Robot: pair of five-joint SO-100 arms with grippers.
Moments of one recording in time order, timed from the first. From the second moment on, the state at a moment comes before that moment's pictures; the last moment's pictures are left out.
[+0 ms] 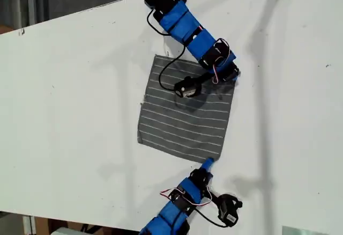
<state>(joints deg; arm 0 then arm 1) 30.4 98.9 131.7 39.6 -114.3 -37.4 57.4 75.6 66.2 96.6</state>
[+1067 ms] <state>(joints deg) 20.8 83.8 116.5 45.3 -102.1 -37.8 58.1 76.2 66.2 96.2</state>
